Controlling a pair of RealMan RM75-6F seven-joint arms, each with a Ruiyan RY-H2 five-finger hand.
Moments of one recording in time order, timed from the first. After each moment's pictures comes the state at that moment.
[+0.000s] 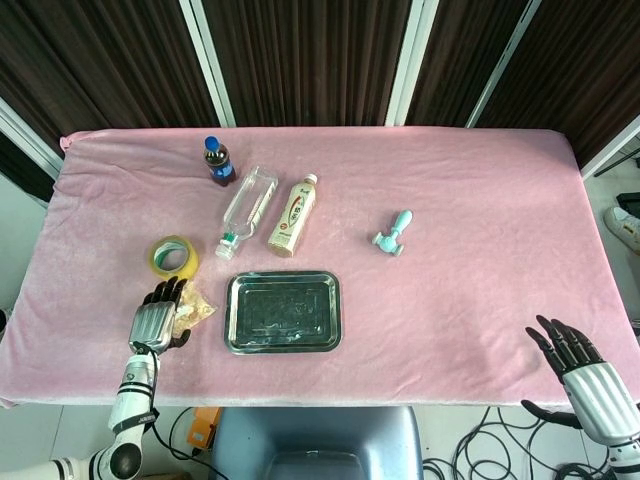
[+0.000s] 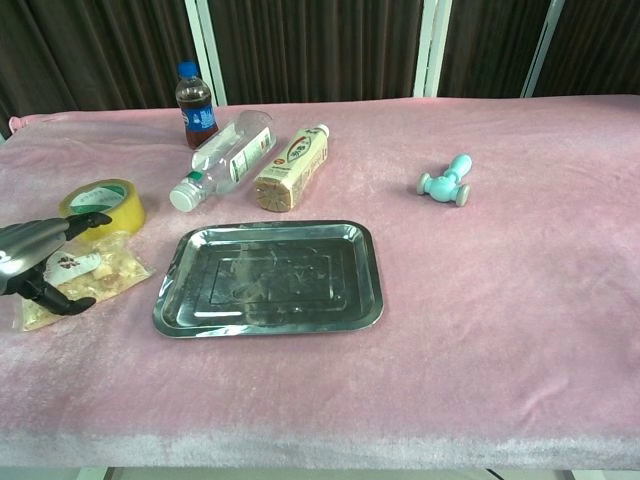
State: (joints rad) left arm -0.48 -1.61 -0.17 -1.49 0.88 1.14 0.55; right arm 0.02 -1.07 -0.11 -1.47 -1.80 1.61 0.08
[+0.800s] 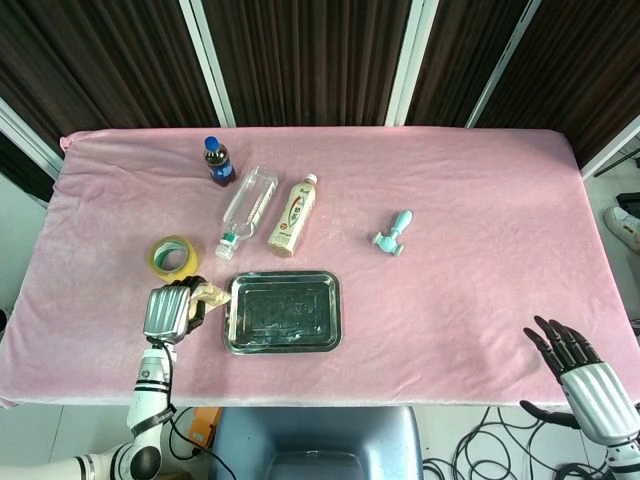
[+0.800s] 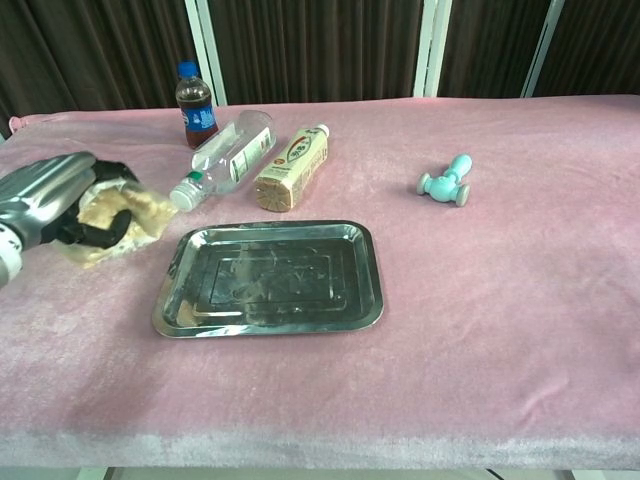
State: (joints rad) left arm -0.51 -1.70 -0.20 -1.50 1.10 1.33 0.49; right arm 0.02 -1.07 -0.11 -1.47 -1.81 1.60 0.08
